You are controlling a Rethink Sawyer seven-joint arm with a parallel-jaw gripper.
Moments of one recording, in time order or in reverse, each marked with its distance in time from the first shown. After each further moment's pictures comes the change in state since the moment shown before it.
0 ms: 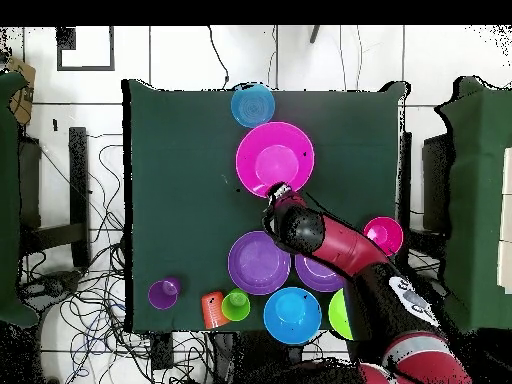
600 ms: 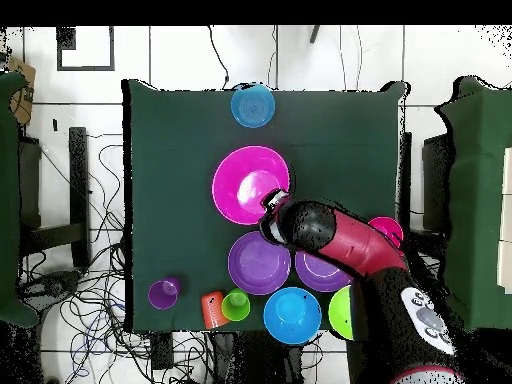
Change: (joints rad) arm 0.010 -0.144 -0.009 0.001 0.008 0.347 0.000
